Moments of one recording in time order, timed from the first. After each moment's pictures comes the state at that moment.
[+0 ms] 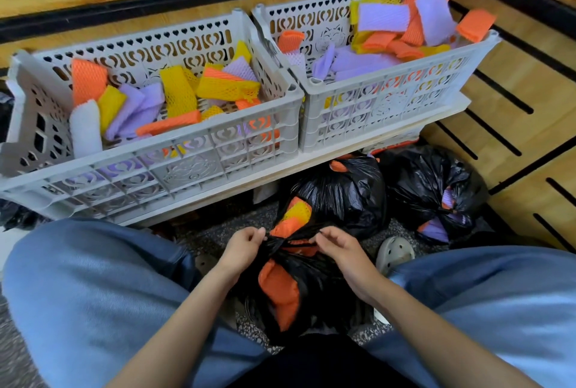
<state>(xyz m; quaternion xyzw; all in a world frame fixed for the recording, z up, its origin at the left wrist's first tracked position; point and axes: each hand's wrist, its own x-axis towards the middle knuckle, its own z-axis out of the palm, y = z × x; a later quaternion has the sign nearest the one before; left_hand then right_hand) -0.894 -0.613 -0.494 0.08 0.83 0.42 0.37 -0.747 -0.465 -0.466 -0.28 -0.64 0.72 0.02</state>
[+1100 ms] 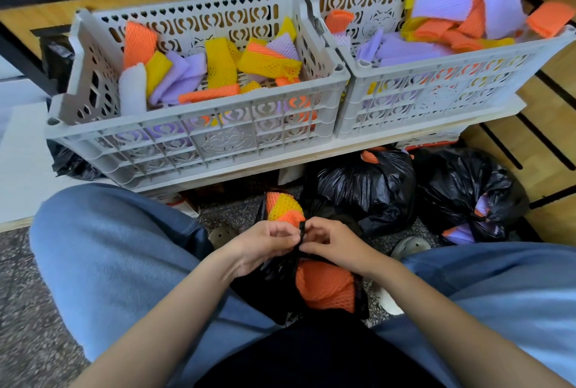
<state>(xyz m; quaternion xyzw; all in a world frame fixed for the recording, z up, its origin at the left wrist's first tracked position) -0.872 -0.646 -0.464 0.07 0.60 0.58 0.55 -0.781 -0.485 -0.463 -0.09 -0.80 0.59 -0.13</state>
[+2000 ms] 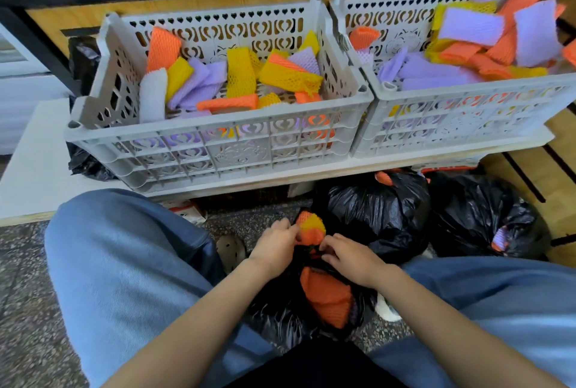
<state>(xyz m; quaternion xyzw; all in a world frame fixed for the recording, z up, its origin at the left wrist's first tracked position) -0.897 -0.620 -0.518 0.37 0.90 0.11 0.21 -0.804 -0.453 -0.506 -0.02 -0.94 0.22 -0.24</state>
